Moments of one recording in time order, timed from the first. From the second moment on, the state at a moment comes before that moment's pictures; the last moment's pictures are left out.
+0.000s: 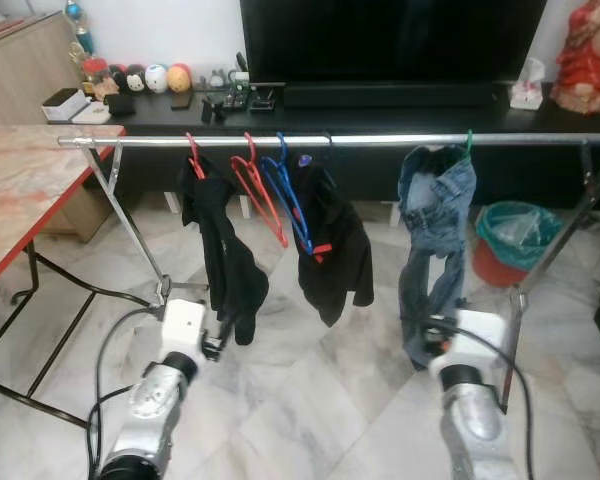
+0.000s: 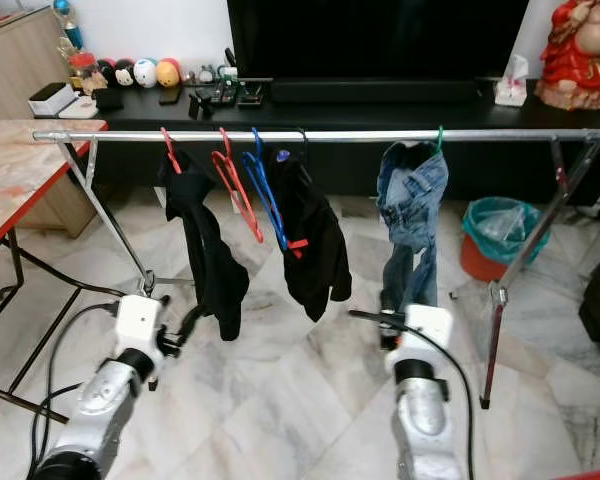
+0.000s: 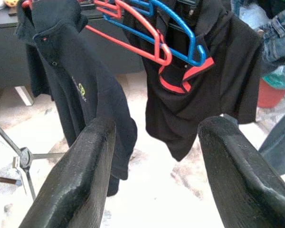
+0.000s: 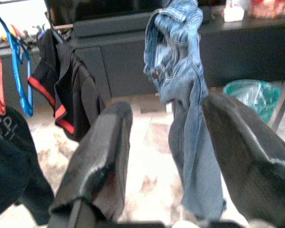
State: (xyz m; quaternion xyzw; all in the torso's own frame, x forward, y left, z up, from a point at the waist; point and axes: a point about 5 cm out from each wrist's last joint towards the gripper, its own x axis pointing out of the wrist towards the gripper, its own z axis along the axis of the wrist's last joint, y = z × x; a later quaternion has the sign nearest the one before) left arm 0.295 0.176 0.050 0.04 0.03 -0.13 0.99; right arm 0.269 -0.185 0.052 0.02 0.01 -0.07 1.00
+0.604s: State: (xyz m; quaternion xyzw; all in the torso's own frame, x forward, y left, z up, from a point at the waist) left arm 0.294 0.176 0.048 0.03 0.04 -0.12 0.99; right arm 0.268 -0.183 0.049 0.02 0.02 -0.07 1.00
